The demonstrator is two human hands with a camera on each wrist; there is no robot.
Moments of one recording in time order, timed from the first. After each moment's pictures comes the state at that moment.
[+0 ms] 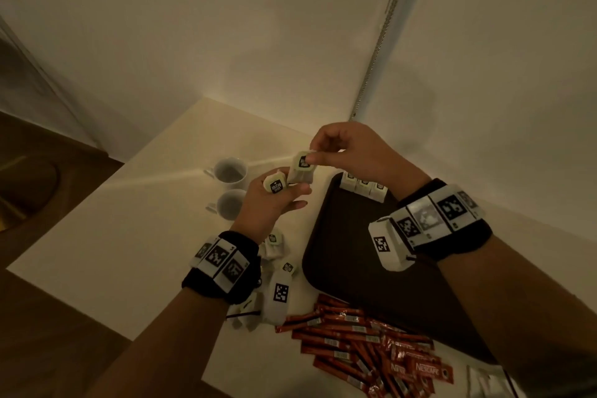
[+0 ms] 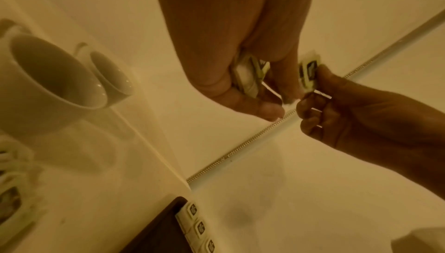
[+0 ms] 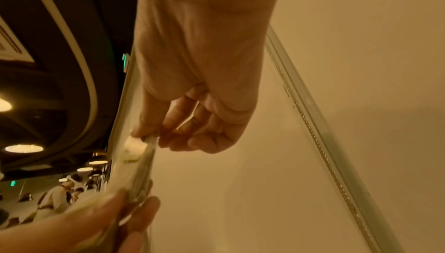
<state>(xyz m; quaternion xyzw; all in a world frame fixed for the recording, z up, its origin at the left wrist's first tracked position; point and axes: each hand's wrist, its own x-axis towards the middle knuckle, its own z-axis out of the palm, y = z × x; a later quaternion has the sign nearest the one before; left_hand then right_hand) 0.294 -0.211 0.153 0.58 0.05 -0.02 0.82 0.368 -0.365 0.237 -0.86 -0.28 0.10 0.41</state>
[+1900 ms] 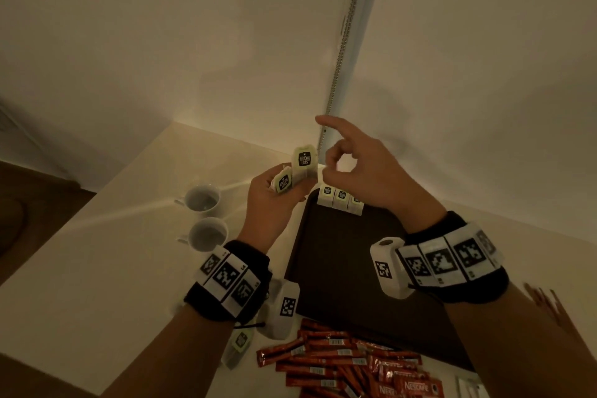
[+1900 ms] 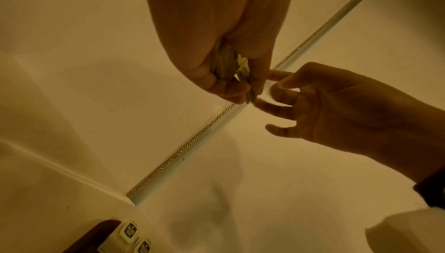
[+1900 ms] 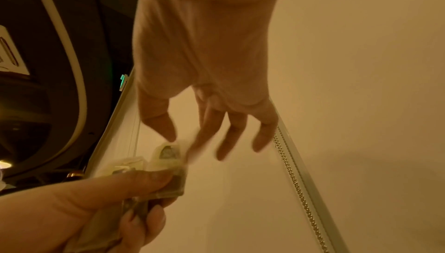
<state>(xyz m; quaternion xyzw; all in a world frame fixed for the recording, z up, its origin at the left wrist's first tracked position) 0.324 -0.264 0.194 0.64 -0.02 0.10 0.76 0.353 -0.415 0.259 -0.87 -0.26 -0.03 0.42</state>
